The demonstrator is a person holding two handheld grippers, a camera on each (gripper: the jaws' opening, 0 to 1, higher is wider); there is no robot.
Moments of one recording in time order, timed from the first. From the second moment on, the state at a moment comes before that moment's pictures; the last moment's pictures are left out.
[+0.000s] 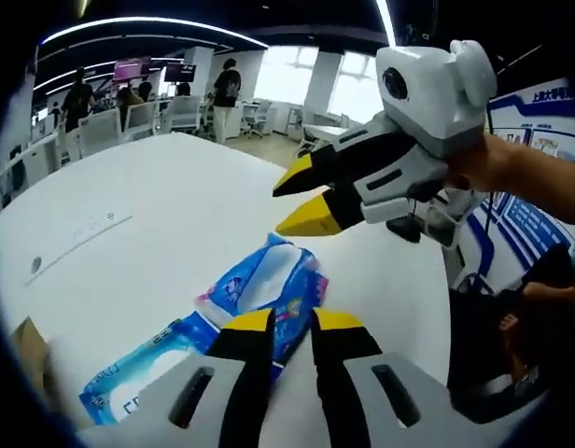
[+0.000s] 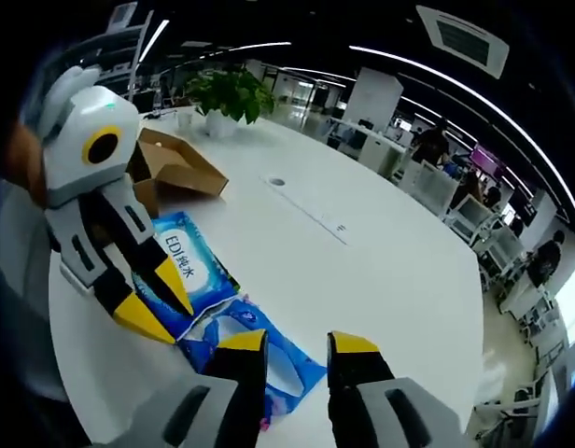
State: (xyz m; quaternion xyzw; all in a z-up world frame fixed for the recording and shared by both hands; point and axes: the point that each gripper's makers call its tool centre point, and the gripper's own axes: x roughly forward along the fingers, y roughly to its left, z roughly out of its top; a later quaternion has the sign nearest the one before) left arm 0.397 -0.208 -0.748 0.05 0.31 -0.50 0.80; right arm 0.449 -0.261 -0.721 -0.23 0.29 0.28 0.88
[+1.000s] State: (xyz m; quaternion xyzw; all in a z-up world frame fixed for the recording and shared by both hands) left arm 0.338 -0.024 -0.615 0.06 0.27 -0.46 0.84; right arm 0.326 -0.118 -0.631 -0.11 0.25 0.38 0.88
